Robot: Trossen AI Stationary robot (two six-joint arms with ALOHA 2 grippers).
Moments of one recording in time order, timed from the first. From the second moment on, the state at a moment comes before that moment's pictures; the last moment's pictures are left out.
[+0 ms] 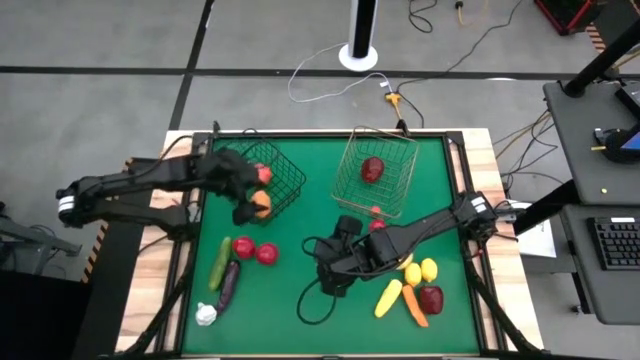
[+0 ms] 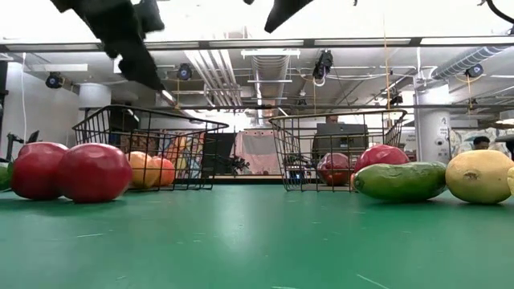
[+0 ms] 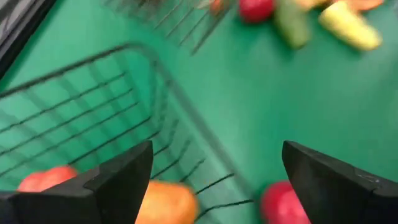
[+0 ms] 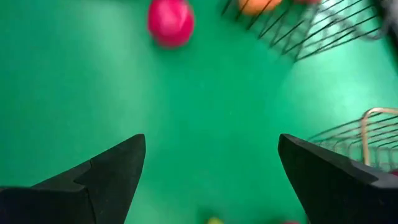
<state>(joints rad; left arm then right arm) 0.25 0.95 0.85 -0.68 0.14 -0.03 0.39 2.05 2.05 -1.17 0.42 0.52</state>
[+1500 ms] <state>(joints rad) -0.40 0.95 0.84 -0.54 -0.53 -0.30 0.29 2.05 1.50 -1.12 0.04 0.17</state>
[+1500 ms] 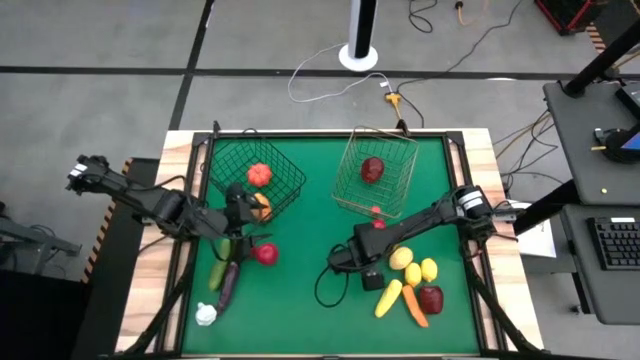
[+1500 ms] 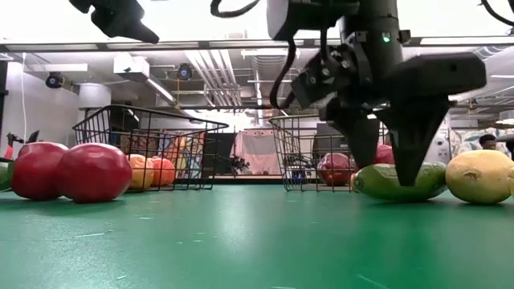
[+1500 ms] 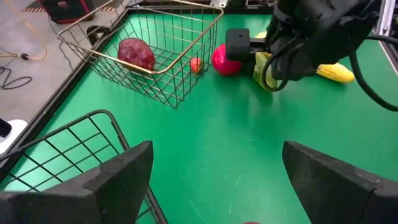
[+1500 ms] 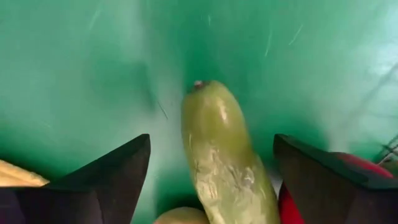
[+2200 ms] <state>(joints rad) -0.40 1.02 0.84 -0.54 -0.53 -0.30 0.29 2.05 1.52 -1.01 0.03 0.23</state>
